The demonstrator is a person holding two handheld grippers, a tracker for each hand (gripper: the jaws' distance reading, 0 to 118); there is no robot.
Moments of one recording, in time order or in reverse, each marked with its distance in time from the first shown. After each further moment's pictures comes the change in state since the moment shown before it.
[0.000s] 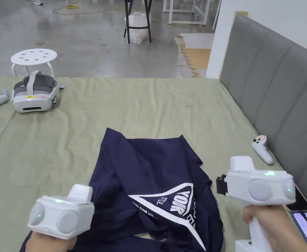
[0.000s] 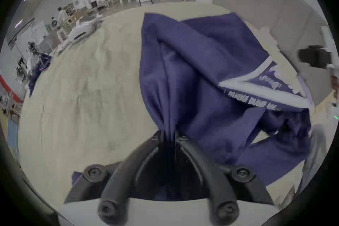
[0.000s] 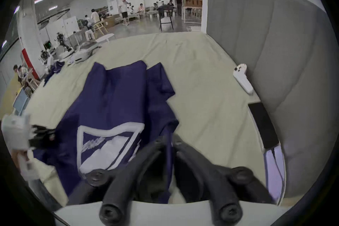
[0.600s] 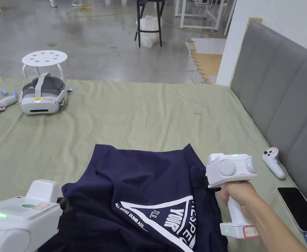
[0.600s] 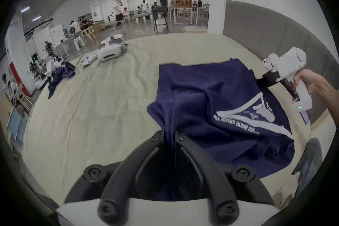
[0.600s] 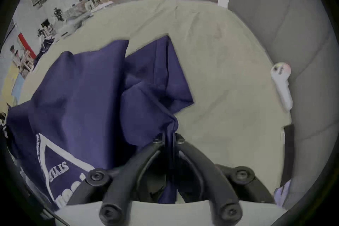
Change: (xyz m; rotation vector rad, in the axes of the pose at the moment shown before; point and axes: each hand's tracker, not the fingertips) left arm -0.052 0.011 0.045 0.172 0.085 0.049; right arm -0.020 0.053 -0.085 -0.188 0.027 0.115
